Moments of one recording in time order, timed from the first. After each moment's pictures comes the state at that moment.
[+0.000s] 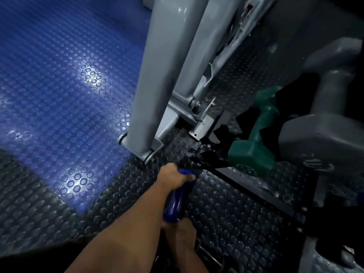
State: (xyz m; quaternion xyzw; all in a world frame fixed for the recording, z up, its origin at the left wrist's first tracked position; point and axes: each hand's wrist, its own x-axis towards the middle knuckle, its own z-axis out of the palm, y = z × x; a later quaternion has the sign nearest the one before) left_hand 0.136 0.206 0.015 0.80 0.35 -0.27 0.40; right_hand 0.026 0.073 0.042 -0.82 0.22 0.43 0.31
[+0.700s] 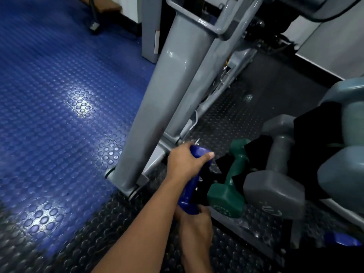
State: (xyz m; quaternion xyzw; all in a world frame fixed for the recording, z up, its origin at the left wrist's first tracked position) left_hand 0.250 0.200 0.192 0.84 0.29 0.07 0.46; right_hand 0.143 0.084 0.183 -0.82 0.23 0.23 0.47
